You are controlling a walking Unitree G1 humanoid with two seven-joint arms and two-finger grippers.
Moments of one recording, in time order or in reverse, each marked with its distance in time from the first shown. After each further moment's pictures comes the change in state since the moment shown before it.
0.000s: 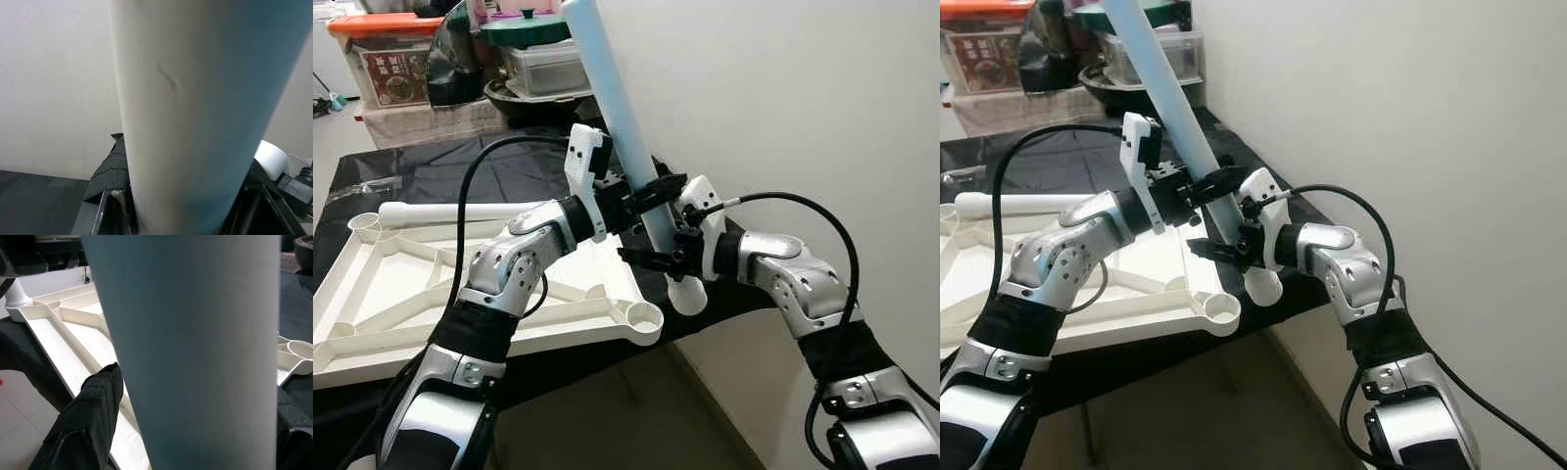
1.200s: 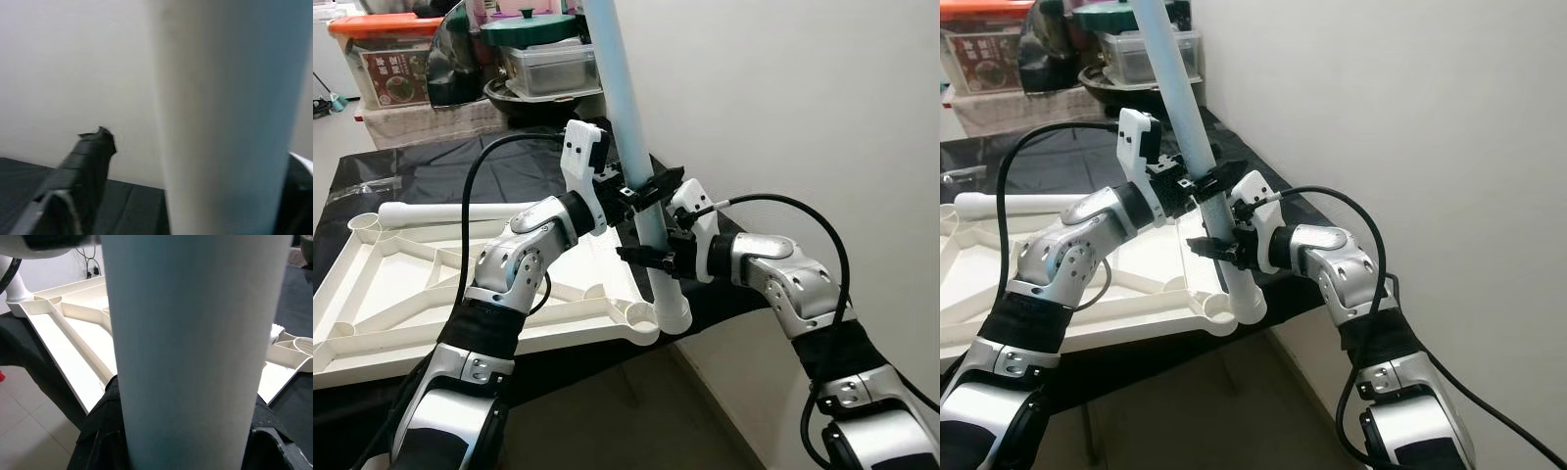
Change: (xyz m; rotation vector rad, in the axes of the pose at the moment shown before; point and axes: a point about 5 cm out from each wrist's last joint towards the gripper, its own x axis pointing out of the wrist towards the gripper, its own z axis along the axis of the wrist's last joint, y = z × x) left arm 0.001 0.010 0.002 0.055 -0.014 0.151; right arm 0.005 0.003 -0.001 -0.004 0.024 0.006
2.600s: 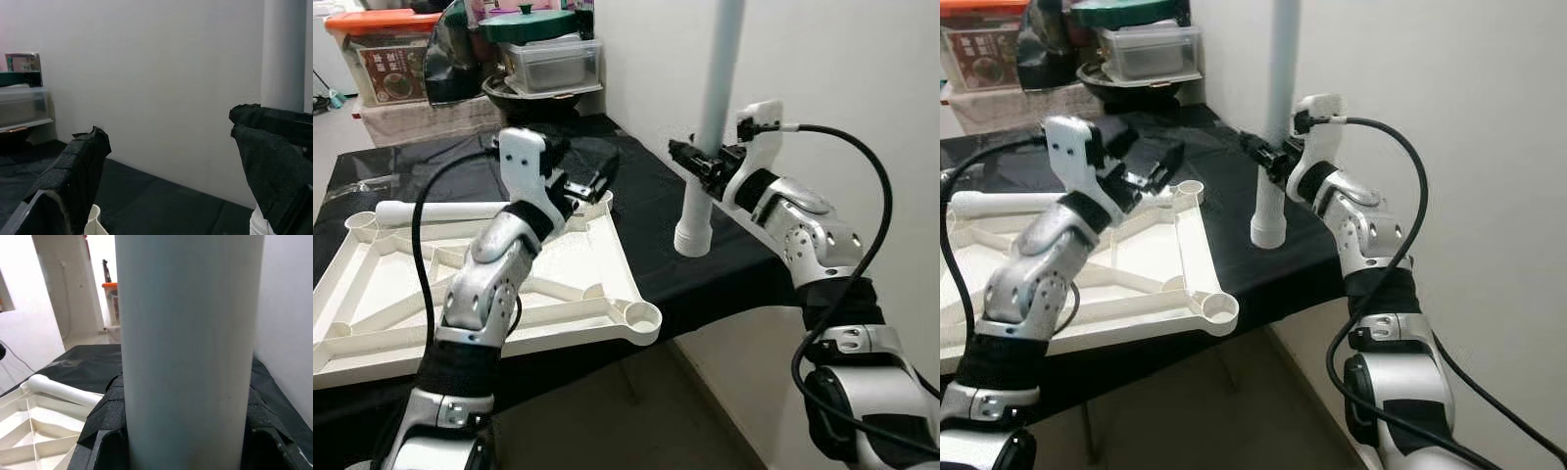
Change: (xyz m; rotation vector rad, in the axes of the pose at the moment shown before) left arm -0.046 0.015 0.004 0.172 -0.125 0.401; right arm -0.027 -0.060 0.052 0.165 -0.399 -0.503
